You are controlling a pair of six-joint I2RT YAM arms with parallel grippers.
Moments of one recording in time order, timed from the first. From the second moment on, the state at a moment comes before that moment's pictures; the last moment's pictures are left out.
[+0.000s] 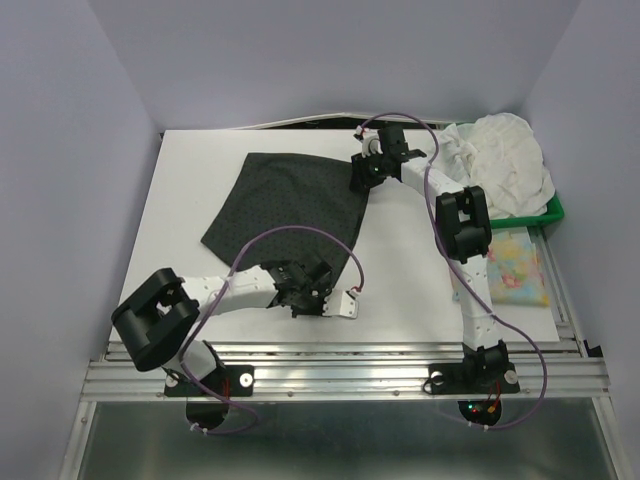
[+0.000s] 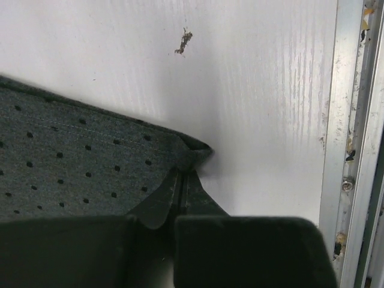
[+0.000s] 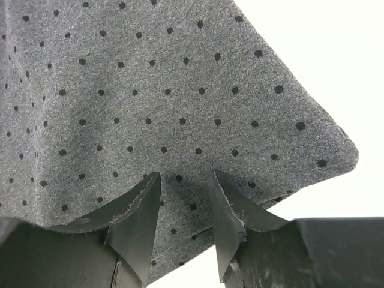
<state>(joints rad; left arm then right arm) -0.94 1.47 0.75 -0.42 0.20 0.79 0.29 2.46 2.06 -0.42 -0.40 -0.07</state>
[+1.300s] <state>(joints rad) -0.31 1.29 1.06 -0.51 0.26 0.55 0.34 2.27 2.03 -0.59 -0.34 -0.24</state>
